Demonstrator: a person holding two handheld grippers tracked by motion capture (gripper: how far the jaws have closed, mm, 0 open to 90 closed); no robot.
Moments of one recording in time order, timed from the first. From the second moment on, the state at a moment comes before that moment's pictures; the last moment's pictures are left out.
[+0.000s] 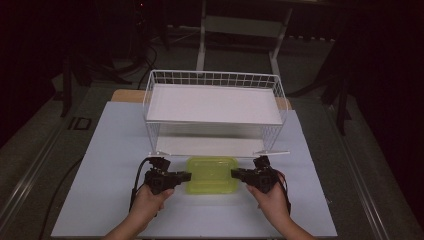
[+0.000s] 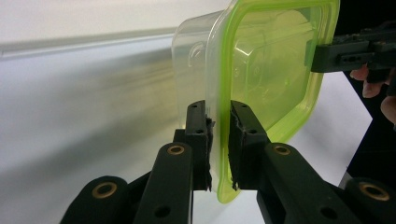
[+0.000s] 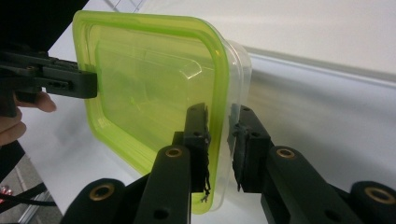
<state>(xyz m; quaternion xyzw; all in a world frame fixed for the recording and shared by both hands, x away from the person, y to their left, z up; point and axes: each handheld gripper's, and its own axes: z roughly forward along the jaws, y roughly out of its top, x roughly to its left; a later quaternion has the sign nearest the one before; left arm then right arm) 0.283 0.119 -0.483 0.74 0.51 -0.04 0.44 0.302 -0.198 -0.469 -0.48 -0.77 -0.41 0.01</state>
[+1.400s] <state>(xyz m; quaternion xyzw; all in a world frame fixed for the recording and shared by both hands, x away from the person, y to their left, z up) 0.364 0.104 -0.501 0.73 0.50 0.03 0.46 0.374 -0.195 -0.482 -0.52 -0.74 -0.42 -0.07</state>
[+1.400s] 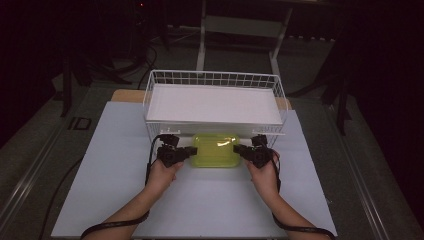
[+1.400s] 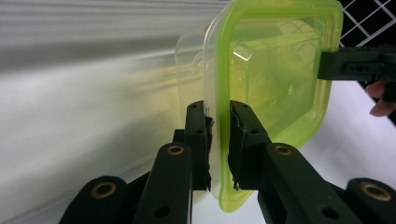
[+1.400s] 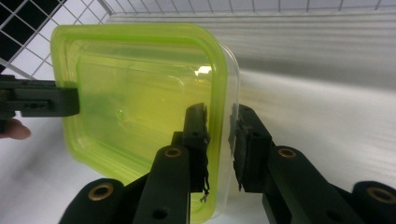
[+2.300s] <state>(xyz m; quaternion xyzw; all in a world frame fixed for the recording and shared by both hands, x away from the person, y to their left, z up) 0.369 0.100 -0.506 0.71 0.50 0.10 0.48 0.379 -0.185 -0.481 -0.51 -0.74 -0.41 -0.14</state>
